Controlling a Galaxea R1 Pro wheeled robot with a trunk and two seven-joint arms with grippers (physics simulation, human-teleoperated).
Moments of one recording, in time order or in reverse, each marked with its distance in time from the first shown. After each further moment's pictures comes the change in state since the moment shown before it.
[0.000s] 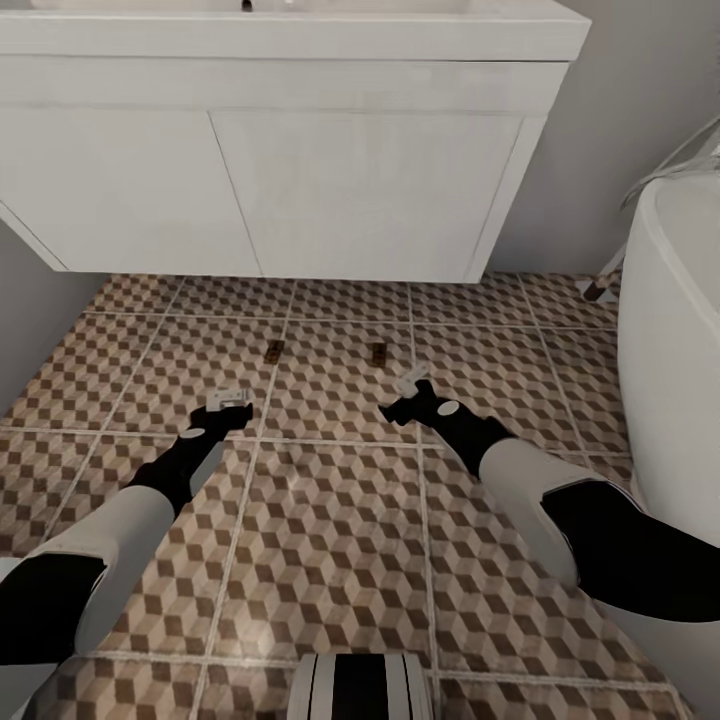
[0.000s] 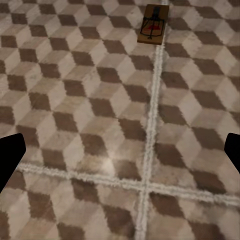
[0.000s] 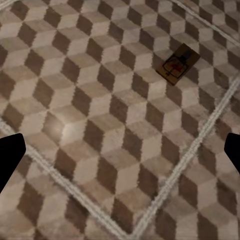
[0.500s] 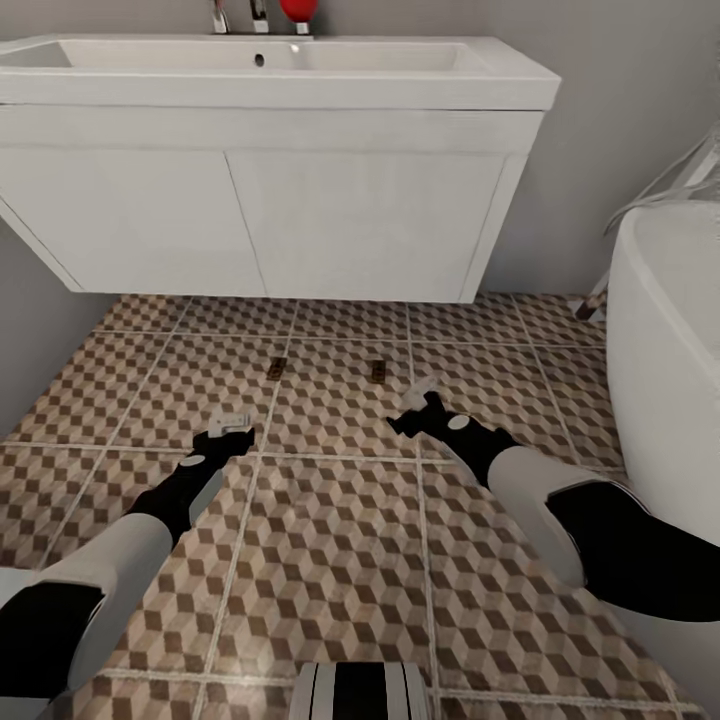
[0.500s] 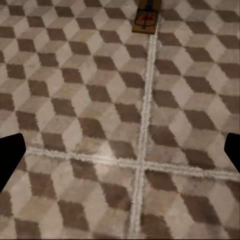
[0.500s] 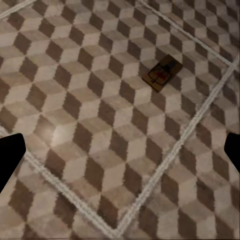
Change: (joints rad) left arm 0.087 0.001 0.001 0.002 0.000 -0.024 -0.026; right arm 0.008 -0.026 0.001 0.085 -0.002 -0.093 0.000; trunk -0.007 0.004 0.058
